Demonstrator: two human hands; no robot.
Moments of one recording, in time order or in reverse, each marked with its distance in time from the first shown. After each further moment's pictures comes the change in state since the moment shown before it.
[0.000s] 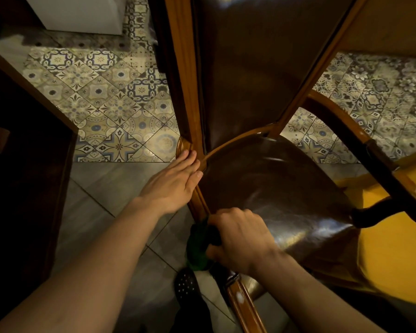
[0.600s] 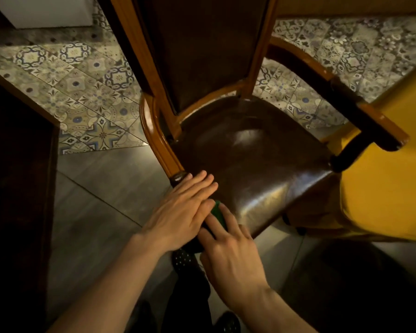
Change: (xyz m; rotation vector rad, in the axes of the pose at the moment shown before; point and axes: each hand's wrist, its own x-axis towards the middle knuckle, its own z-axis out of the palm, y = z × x) left_hand -0.114 0.106 0.105 0.023 -0.004 0.290; right_hand -0.128 -0.003 0.130 -0.001 0.213 0.072
